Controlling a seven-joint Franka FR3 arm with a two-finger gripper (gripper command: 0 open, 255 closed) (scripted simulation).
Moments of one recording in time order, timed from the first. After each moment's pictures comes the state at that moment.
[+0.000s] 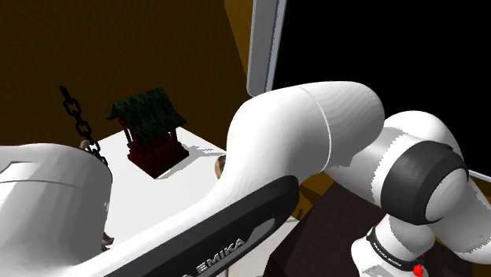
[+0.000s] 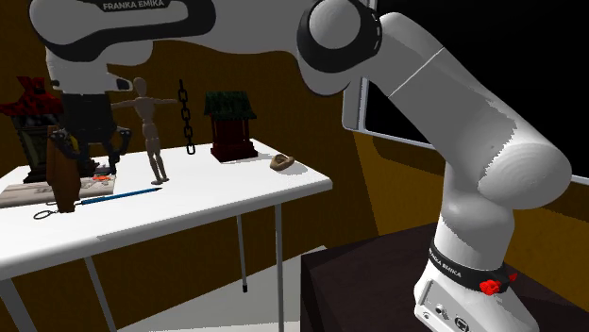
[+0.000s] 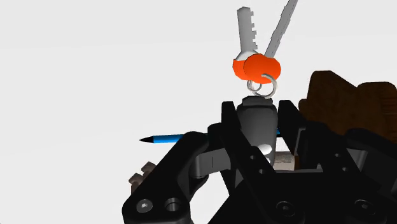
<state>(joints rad) 0.86 0.82 0.43 -0.91 -0.30 1.73 1.00</state>
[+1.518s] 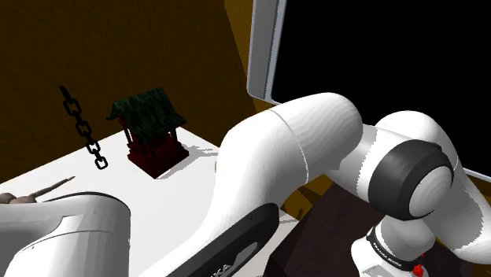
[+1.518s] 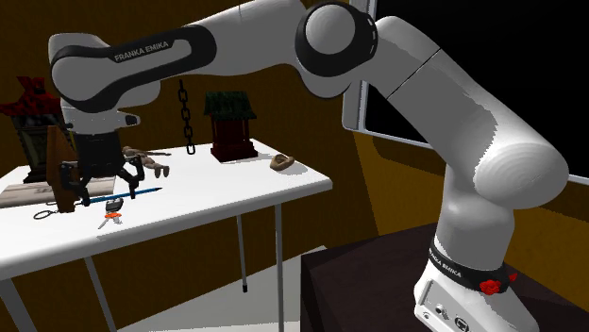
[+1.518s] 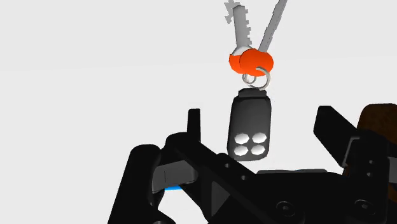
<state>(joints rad) 0.82 0.84 0.43 -1.08 -0.32 1.91 1.02</state>
